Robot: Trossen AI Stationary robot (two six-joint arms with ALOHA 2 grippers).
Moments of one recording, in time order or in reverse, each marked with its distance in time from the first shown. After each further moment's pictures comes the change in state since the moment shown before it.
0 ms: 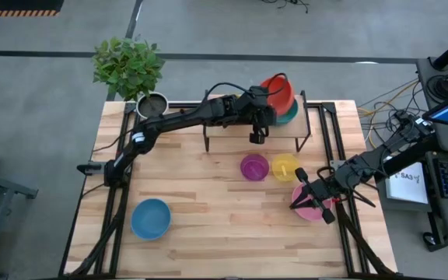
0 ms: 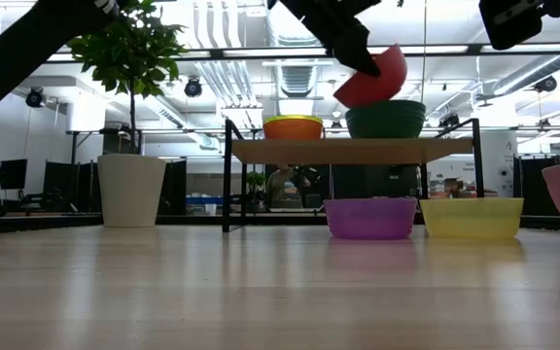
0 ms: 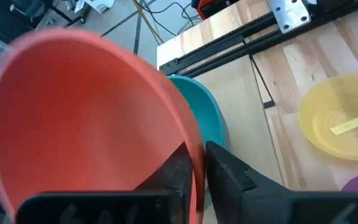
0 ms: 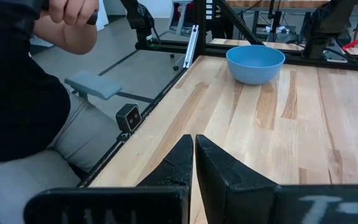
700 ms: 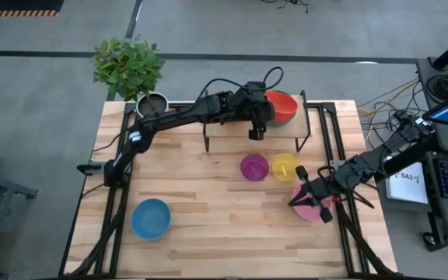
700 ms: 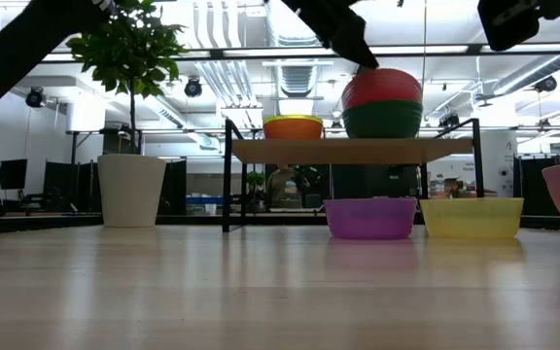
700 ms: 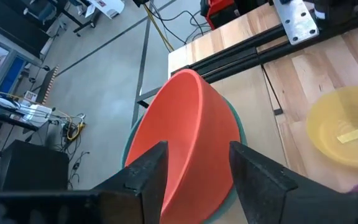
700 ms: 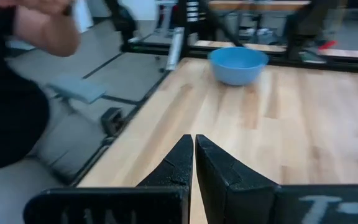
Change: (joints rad) left arm 0.003 -0.037 0.000 0.000 0.000 -0.012; right arm 0.000 0.000 0.000 0.000 0.075 0.003
